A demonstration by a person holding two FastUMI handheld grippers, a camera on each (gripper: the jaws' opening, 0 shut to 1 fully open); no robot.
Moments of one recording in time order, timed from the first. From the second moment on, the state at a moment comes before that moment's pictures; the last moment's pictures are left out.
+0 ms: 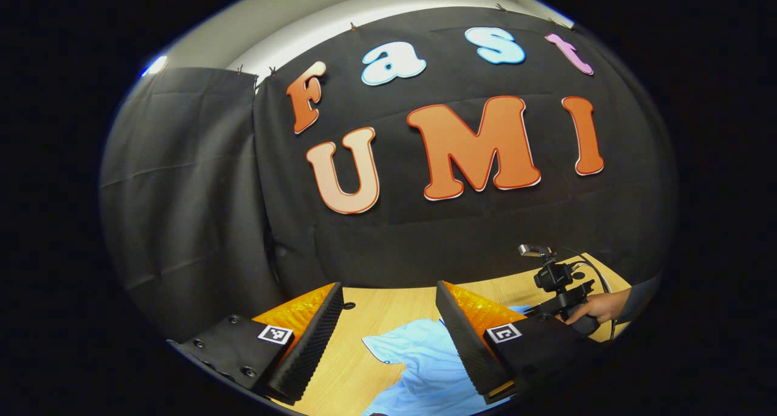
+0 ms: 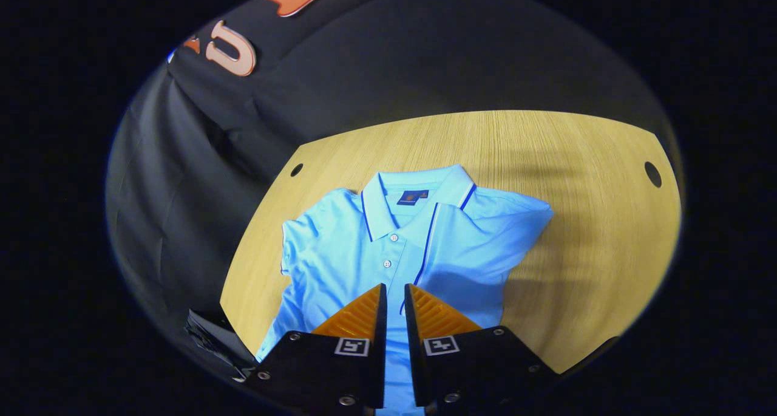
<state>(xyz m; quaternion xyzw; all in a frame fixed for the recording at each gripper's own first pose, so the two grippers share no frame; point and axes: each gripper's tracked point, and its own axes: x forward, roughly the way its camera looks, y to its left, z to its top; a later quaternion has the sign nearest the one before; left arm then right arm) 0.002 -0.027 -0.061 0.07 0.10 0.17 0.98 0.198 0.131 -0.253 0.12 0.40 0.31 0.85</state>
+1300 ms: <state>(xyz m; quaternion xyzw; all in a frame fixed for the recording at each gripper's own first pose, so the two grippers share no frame) 0.125 0.115 -0.324 -0.13 0.43 0.01 0.89 0.070 0.042 -0.167 0.12 0.26 0.04 0.96</state>
